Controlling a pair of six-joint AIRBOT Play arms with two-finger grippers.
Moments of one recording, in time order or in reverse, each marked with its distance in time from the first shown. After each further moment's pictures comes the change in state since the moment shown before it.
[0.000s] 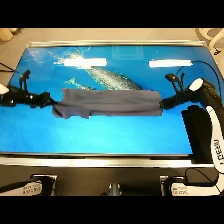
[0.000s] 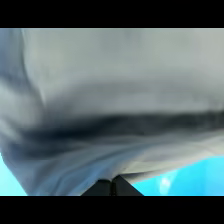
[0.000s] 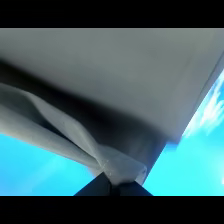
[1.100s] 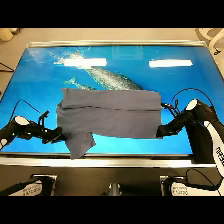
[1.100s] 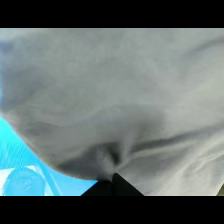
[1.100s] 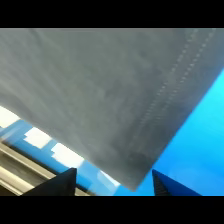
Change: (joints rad) left arm 0.004 0.109 -0.602 0.003 0.034 0.015; right arm -0.069 0.066 -0.376 -0.001 0.230 0.013
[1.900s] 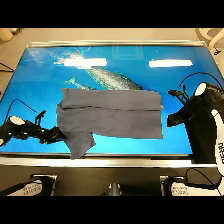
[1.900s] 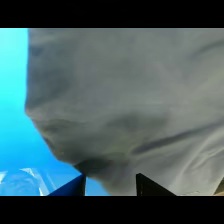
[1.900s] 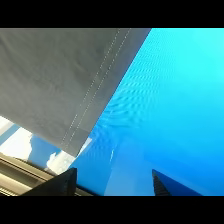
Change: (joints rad) left arm 0.052 -0.005 0.011 -0.002 -0.031 0.042; right arm 0.001 -0.013 0.278 -0.196 0.136 0.008
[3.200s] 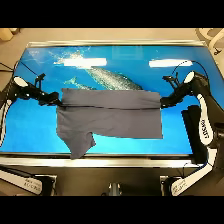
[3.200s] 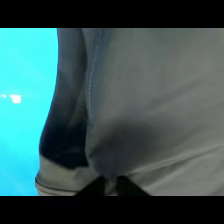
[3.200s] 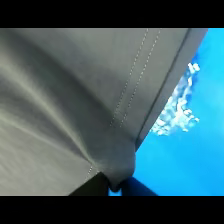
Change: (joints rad) left arm -0.078 -0.470 0.828 0.117 -0.052 -0.072; right arm 0.045 -0.362 0.414 0.105 -0.090 0.066
